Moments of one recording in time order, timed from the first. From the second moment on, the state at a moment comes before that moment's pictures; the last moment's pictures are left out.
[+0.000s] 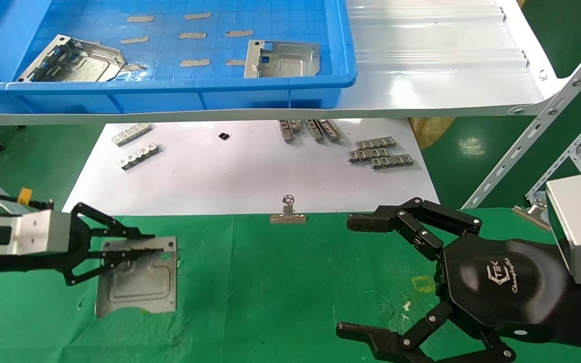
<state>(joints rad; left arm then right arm) -1.68 0.76 0.82 -0.40 1.16 1.57 0.67 1.09 -0.59 -0.34 1.27 -0.69 -1.47 0.16</state>
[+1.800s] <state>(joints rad) -1.57 0.77 0.77 -0.38 1.00 1.59 0.47 1.09 -0.59 -0.34 1.27 -0.69 -1.47 0.16</state>
